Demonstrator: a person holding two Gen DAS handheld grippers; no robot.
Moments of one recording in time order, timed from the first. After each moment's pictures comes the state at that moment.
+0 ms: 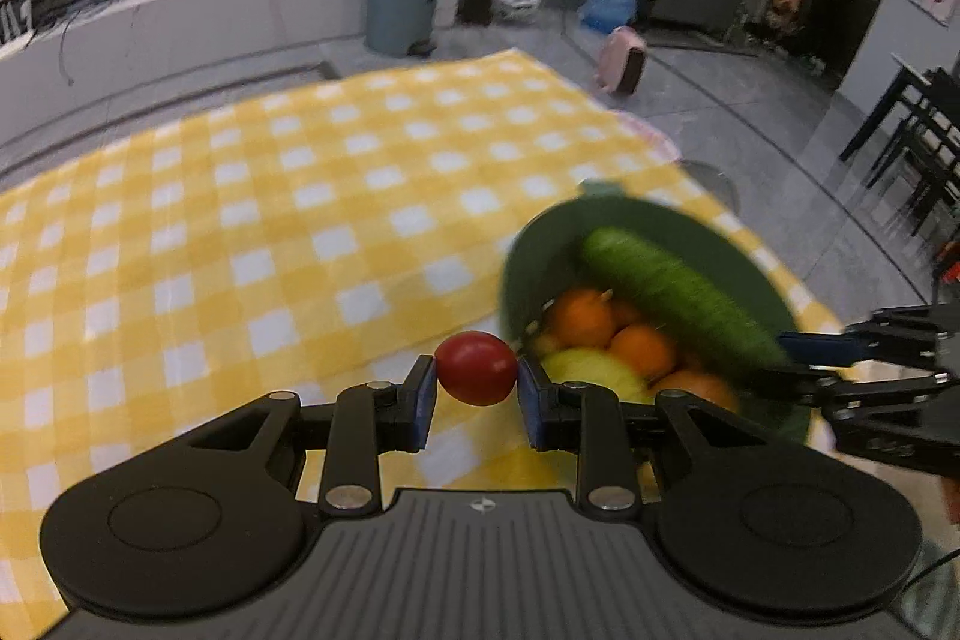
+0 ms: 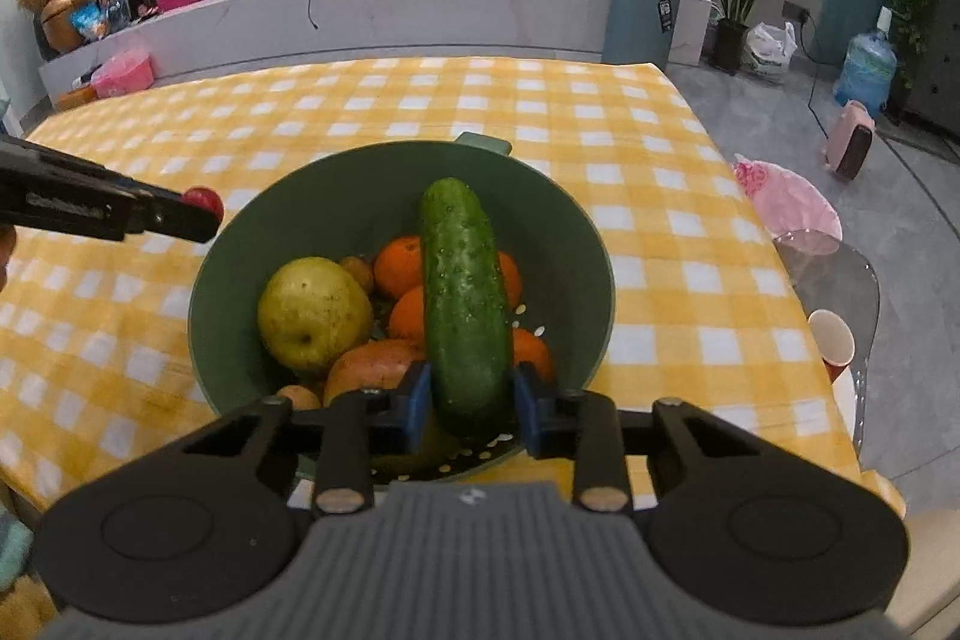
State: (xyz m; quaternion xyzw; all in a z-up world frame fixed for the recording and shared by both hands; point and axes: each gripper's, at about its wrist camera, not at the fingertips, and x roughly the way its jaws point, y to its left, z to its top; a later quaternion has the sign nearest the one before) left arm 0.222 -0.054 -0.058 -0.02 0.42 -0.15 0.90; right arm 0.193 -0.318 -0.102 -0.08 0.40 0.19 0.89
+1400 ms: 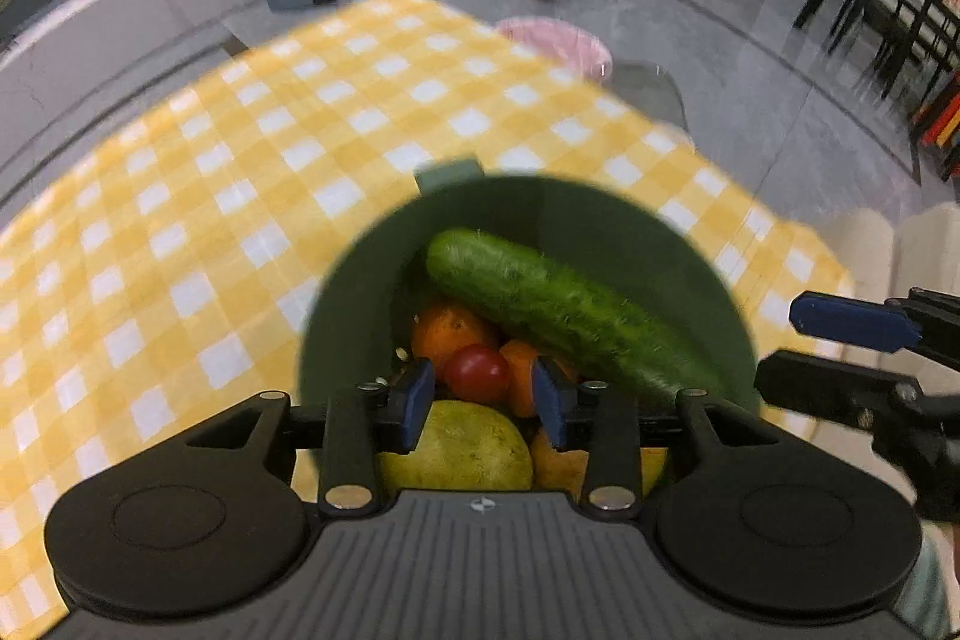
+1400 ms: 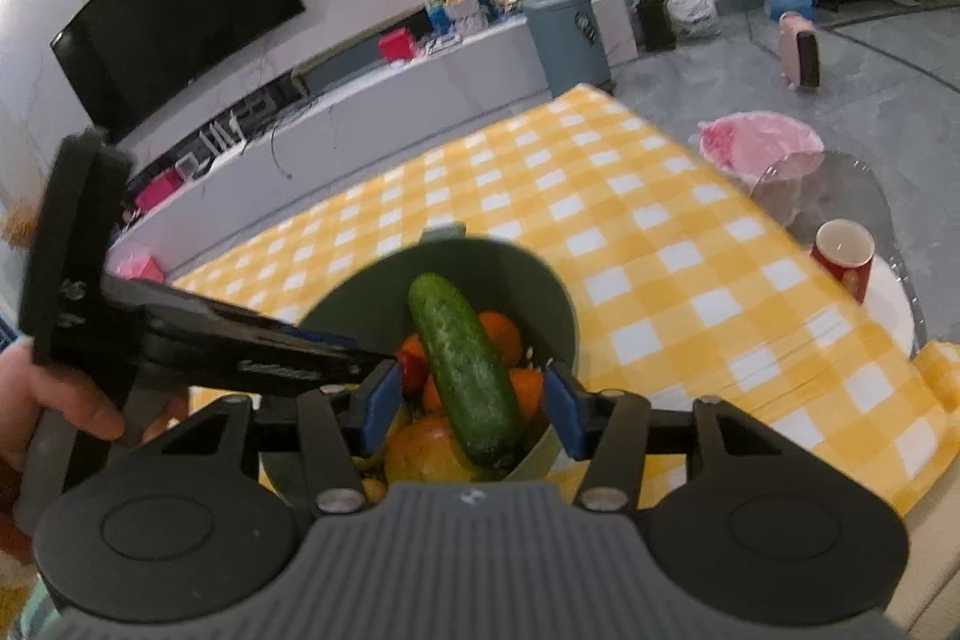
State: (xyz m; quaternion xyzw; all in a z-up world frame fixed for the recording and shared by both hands) left arm 0.266 -0.142 -0.062 0.07 0.48 -0.20 0.85; right arm 0.173 -0.366 -0.078 0.14 0.35 0.15 0.91
